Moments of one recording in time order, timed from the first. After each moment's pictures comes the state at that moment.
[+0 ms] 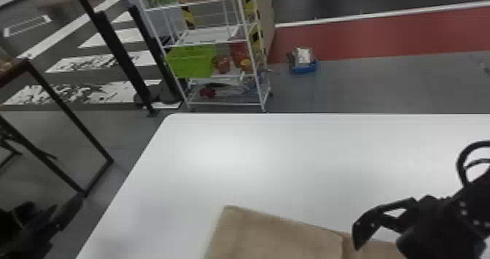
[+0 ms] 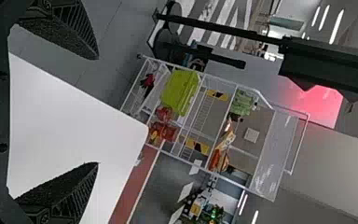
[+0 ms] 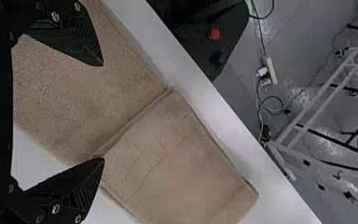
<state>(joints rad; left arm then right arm) 0.37 0.06 1.11 -1.91 0.47 0.59 -0.71 -0.49 -0.79 0.96 -2.07 0.28 0.18 1.36</state>
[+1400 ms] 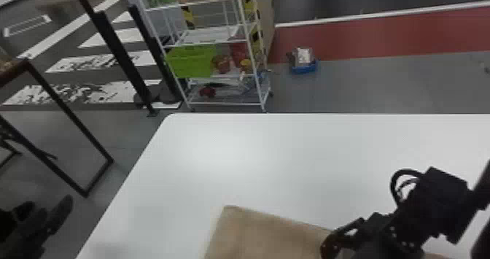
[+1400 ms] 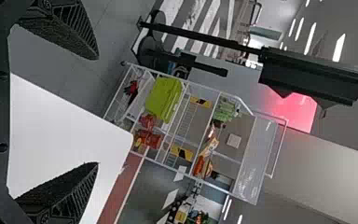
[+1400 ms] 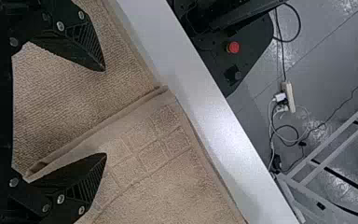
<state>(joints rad) 0.37 0.03 1.14 -1.89 0.48 0.51 -0.71 -0.52 -0.60 1.10 -1.87 0.43 0.08 1.36</state>
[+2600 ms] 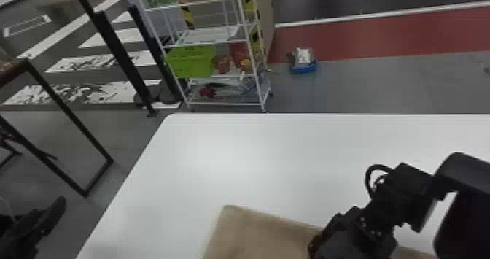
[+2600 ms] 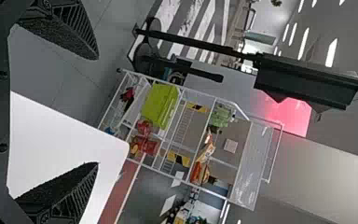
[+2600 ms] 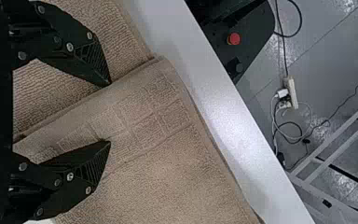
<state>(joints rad) 0.36 0.05 1.16 -1.86 0.48 0.48 -0.71 -0.56 -0.50 1.14 -1.76 0.46 0.10 1.36</state>
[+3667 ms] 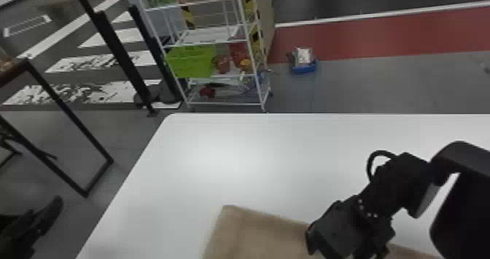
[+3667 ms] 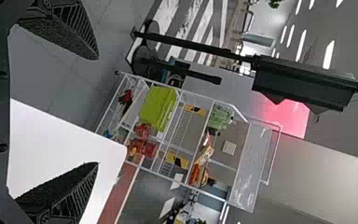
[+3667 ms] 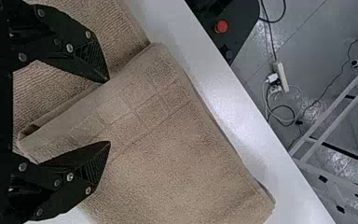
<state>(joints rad) 0.36 0.06 1.17 -1.85 0.48 0.48 -0.71 -0.58 -0.48 1.12 -1.76 0.40 0.18 1.36</state>
